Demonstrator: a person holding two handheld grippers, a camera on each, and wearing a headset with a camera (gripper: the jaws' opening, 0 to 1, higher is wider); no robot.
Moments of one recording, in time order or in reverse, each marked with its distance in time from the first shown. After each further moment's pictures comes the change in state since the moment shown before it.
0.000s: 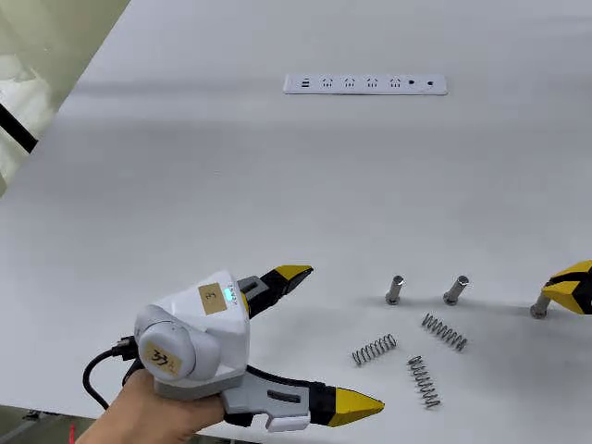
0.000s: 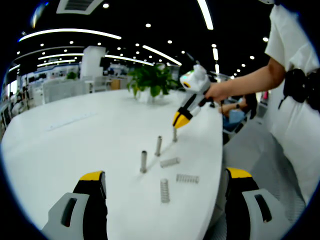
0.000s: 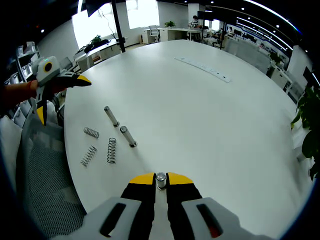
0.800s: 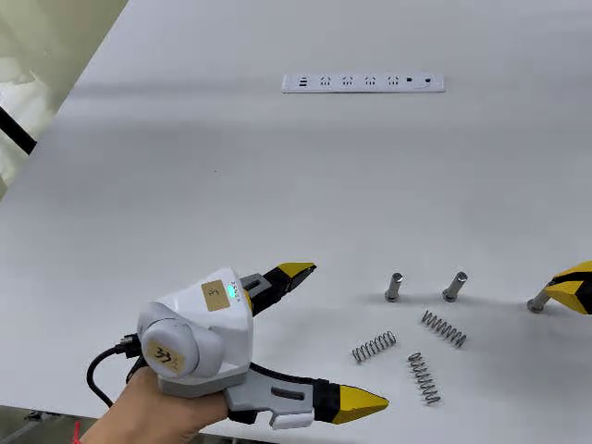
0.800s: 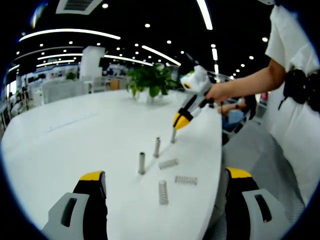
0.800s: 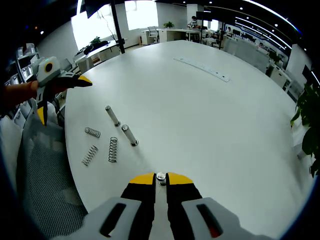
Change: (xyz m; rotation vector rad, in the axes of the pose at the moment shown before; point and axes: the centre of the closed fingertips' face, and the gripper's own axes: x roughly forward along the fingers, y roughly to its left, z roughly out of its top) left arm 0.002 -0.004 0.002 0.001 -0.003 -0.007; right arm -0.001 0.003 -0.003 0.012 -0.010 0.001
